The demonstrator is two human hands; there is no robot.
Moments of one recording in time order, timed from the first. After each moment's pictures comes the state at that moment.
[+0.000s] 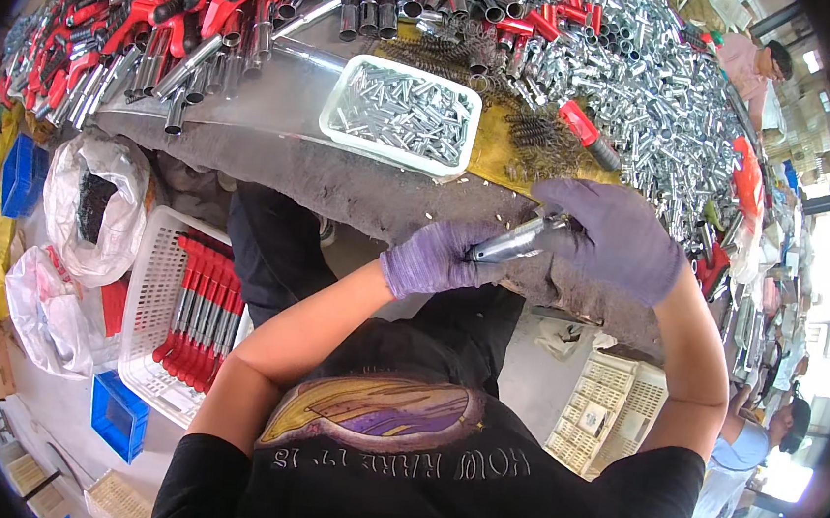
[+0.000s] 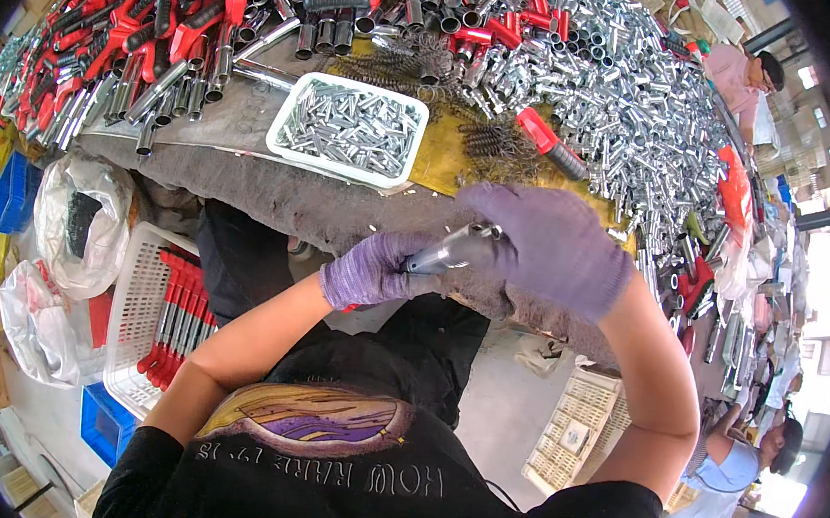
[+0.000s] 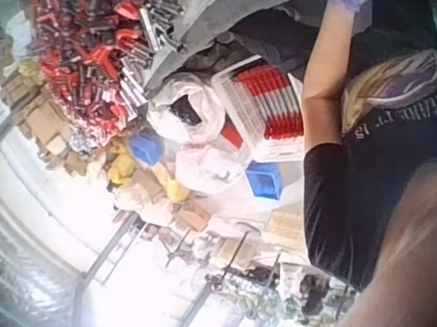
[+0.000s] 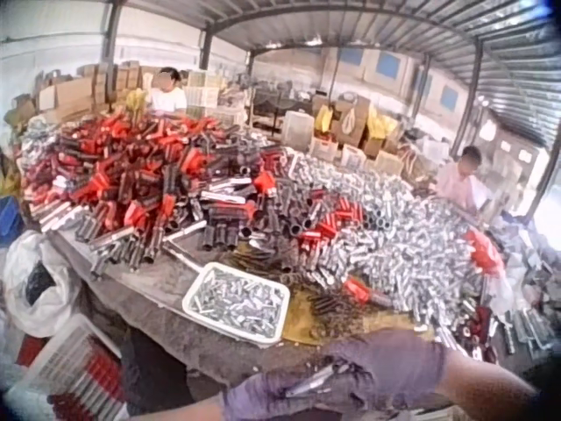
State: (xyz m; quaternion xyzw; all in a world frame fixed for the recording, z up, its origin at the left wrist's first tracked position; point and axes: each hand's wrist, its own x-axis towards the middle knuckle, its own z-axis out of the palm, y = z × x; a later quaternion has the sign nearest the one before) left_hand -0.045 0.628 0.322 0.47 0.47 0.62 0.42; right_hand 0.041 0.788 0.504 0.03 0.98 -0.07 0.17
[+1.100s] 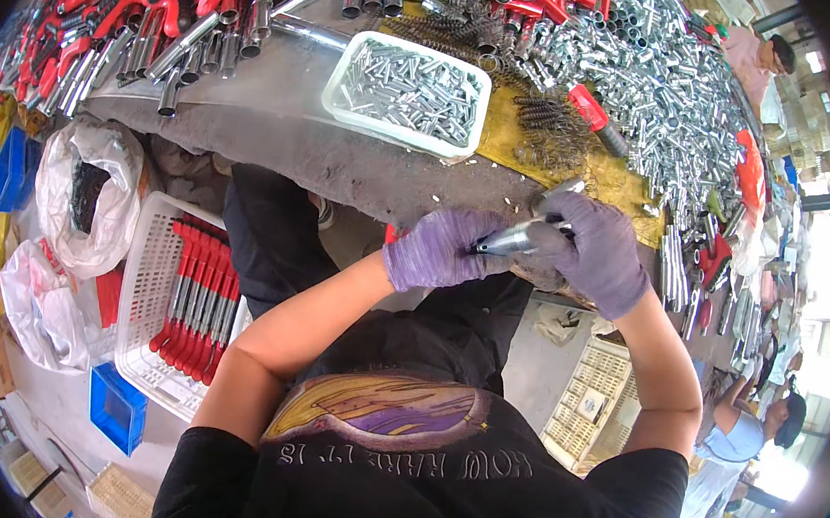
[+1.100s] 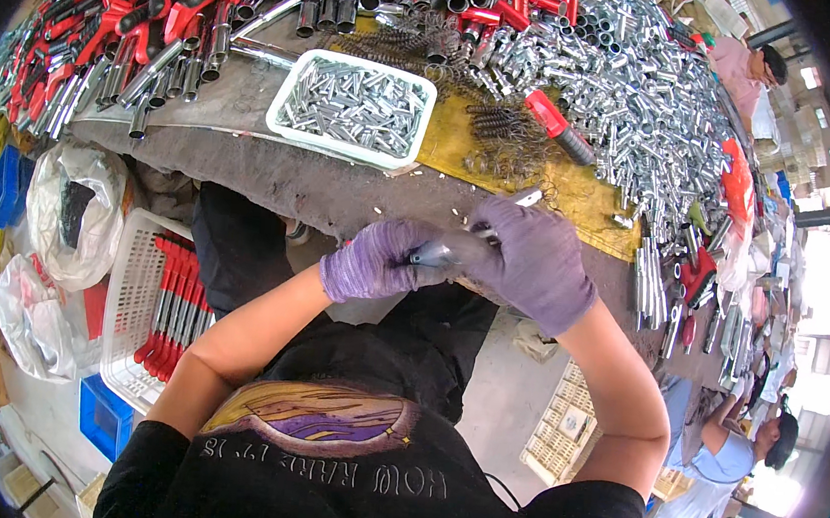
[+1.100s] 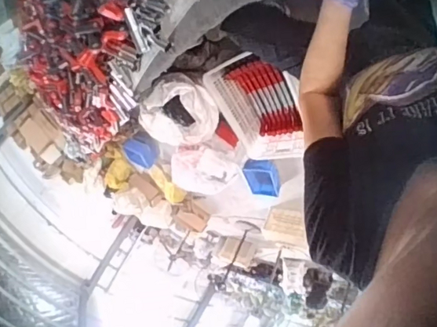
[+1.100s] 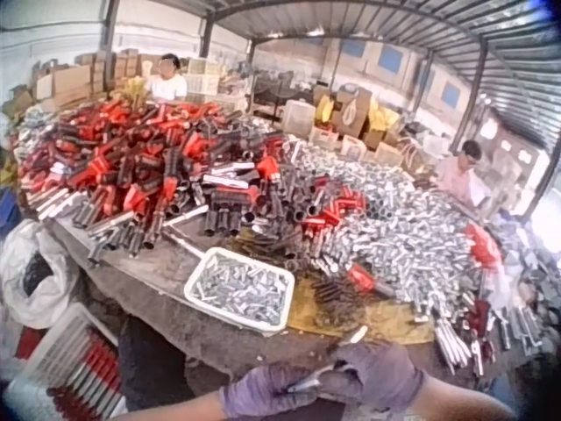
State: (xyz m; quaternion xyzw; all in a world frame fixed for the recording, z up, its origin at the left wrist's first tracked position) left_hand -0.042 0.624 0.310 0.55 0.57 0.57 0.21; right_hand 0.064 0.767 0.458 0.07 0.99 -0.09 0.03
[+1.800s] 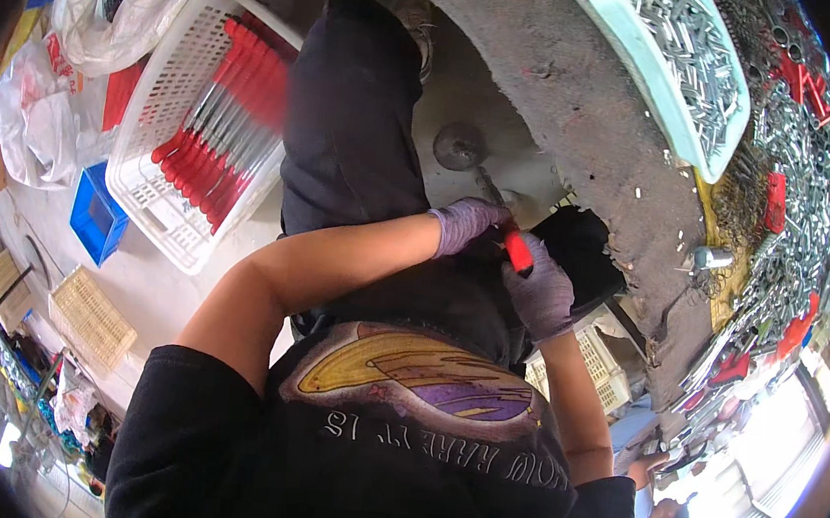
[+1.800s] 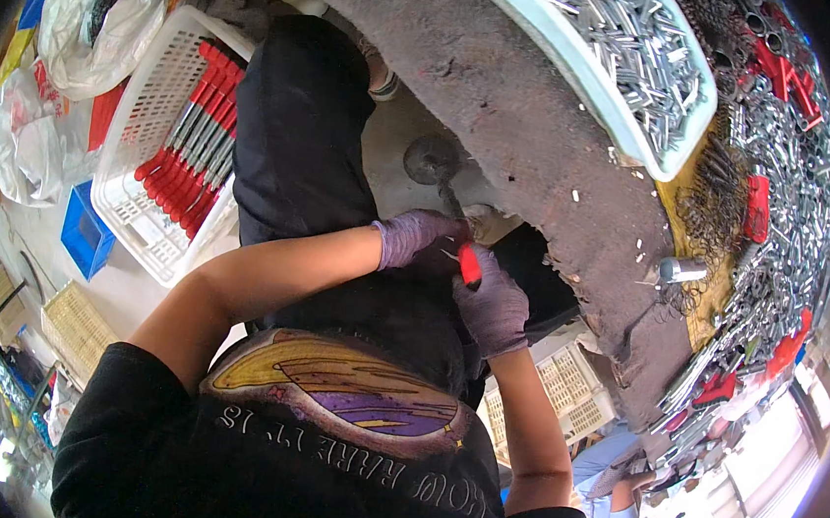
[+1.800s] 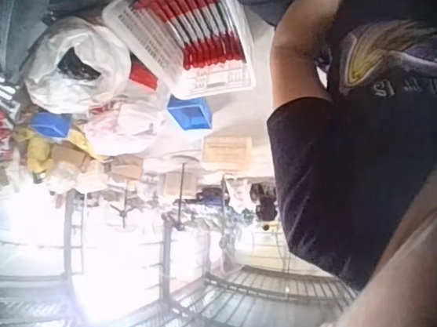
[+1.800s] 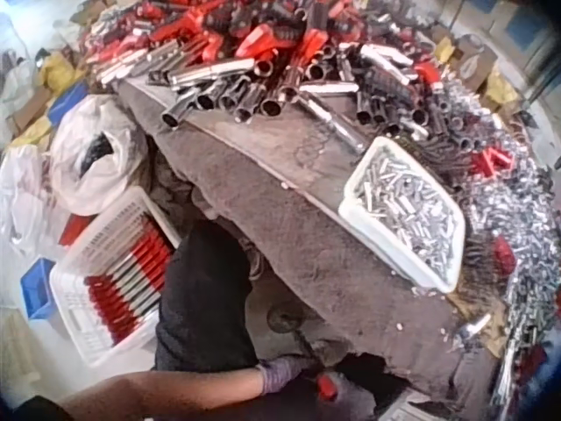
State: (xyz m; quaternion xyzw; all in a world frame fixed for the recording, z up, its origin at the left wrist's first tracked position) left_hand 0.034 0.566 0.089 0.02 0.47 0.61 0.64; right_hand 0.112 0.686 0.221 0.16 0.93 -0.23 0.24
